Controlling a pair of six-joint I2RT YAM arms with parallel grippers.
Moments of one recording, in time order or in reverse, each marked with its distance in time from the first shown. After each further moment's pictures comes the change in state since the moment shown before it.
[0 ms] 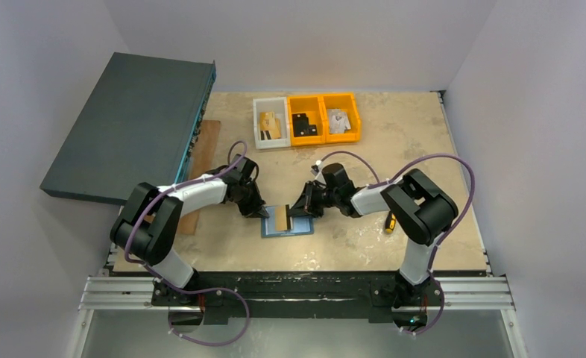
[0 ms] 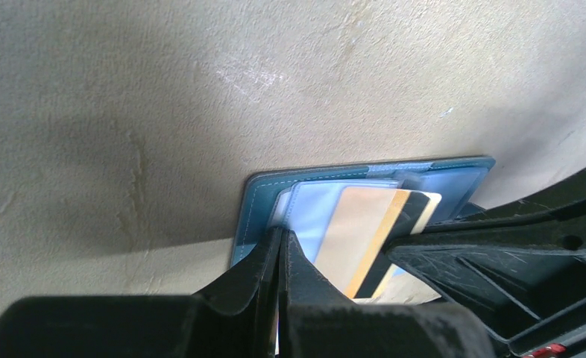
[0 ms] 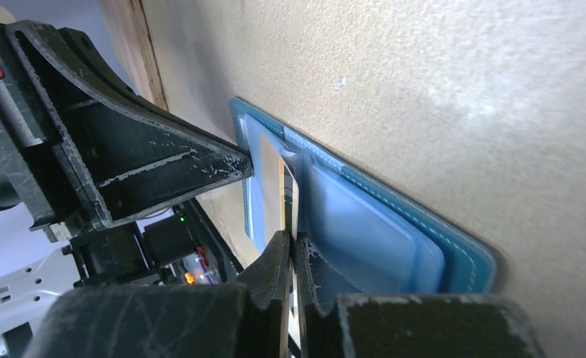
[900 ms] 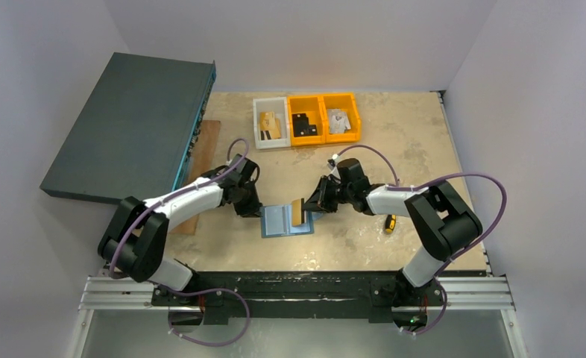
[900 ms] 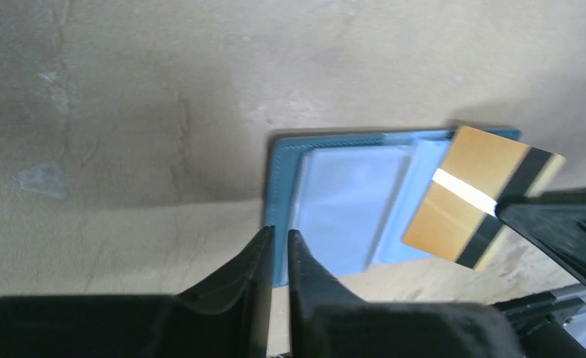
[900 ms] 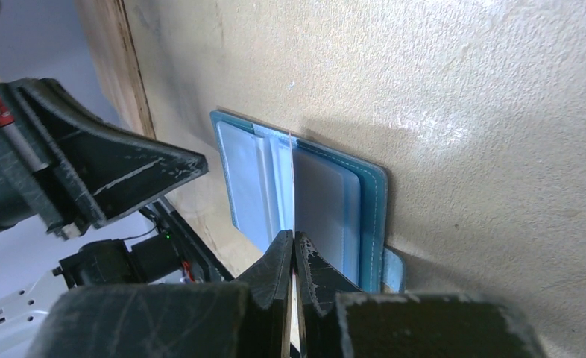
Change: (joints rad) left arm -0.042 -0.107 0.008 -0.106 -0.130 0.070; right arm -0.098 -0.195 -0.051 -0.189 0.069 -0.093
